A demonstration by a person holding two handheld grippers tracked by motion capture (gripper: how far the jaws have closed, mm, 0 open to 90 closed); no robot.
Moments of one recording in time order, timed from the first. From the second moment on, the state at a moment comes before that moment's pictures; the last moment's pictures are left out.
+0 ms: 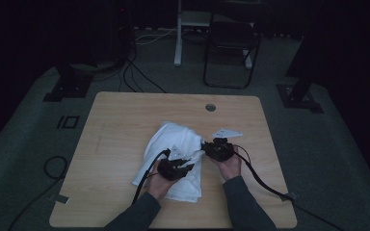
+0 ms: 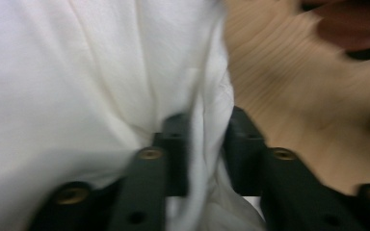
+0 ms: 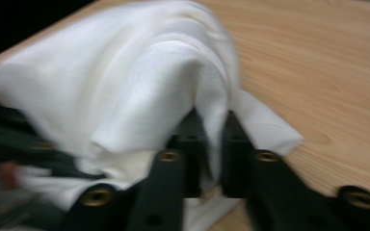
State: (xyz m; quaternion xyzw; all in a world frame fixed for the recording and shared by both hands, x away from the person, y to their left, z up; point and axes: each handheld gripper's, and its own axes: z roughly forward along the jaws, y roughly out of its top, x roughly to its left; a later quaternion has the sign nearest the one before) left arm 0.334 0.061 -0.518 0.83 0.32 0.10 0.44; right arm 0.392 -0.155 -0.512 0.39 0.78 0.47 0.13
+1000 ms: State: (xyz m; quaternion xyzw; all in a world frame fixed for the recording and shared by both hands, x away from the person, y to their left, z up) left arm 0.370 0.123 -0.534 0.79 0.42 0.19 0.40; right arm 0.413 -0.192 -0.519 0.44 0.77 0.43 0.14
